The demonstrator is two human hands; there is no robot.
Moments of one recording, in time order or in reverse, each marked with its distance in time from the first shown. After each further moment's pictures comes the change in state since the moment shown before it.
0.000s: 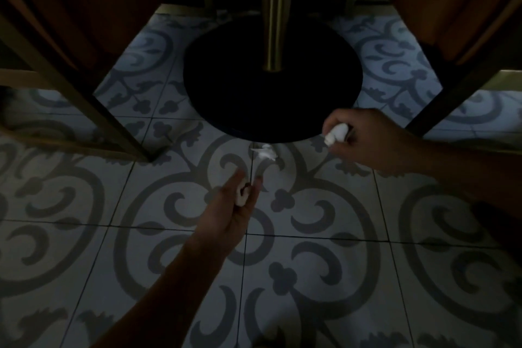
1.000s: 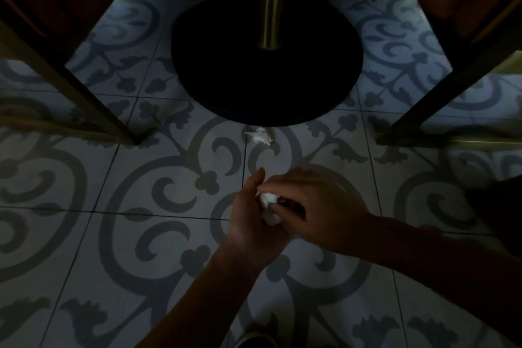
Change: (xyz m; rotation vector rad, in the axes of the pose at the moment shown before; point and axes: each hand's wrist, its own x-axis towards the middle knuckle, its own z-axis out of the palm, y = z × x) left_hand -0.022 -0.050 0.007 0.084 -0.261 -0.285; right_hand -0.054 -0.078 0.091 0.036 -0.137 -0.052
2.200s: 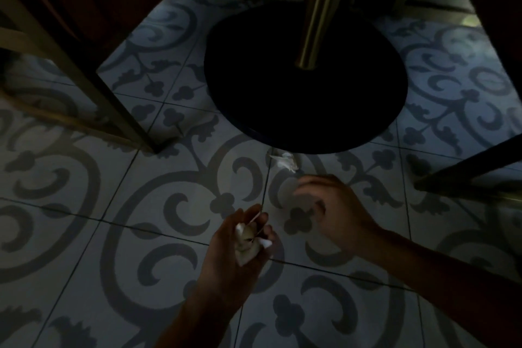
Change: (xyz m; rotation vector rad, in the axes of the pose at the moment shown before) left_hand 0.004 0.025 -0.059 0.245 0.402 0.336; right_hand 0.061 0.086 0.030 -0.052 0.062 0.103
